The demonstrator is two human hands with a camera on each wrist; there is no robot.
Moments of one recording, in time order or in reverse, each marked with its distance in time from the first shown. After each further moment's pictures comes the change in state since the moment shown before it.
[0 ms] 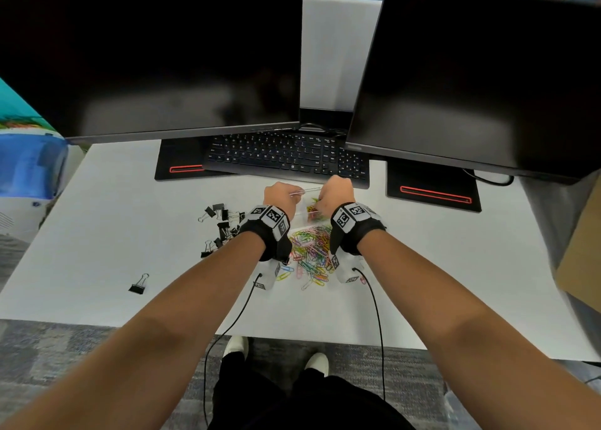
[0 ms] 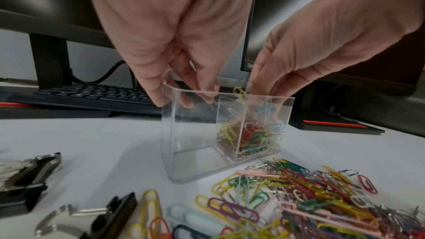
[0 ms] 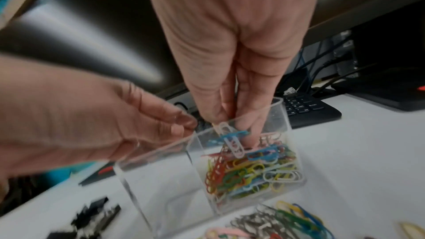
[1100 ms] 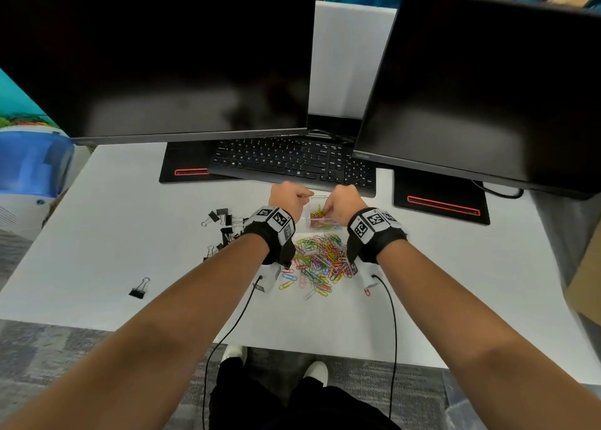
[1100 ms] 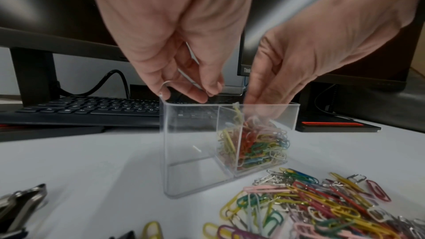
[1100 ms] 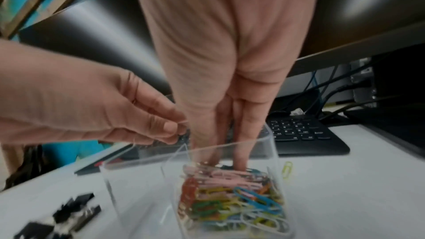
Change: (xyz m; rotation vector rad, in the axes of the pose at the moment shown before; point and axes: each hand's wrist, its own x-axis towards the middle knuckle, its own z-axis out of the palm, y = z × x) left_hand 0.015 -0.003 0.003 -0.032 0.035 0.104; right_hand 0.003 0.013 -0.016 -0.195 -0.170 -0.327
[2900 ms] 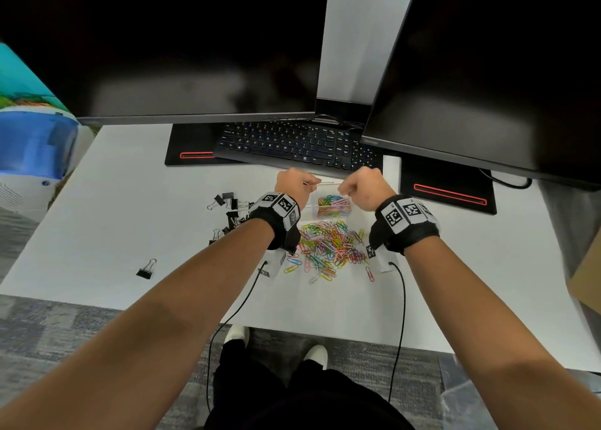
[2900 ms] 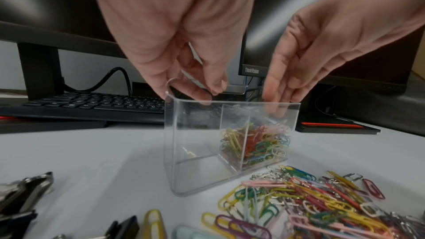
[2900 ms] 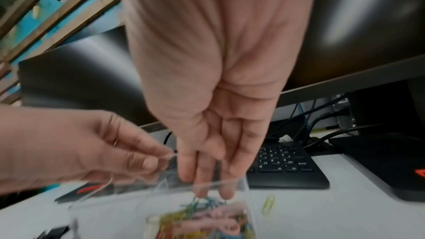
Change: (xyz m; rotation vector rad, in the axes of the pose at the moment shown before) left_hand -0.007 -0.001 -0.002 -0.074 -0.007 0.001; right_hand -0.009 0.026 -0.010 0.121 0.102 -0.020
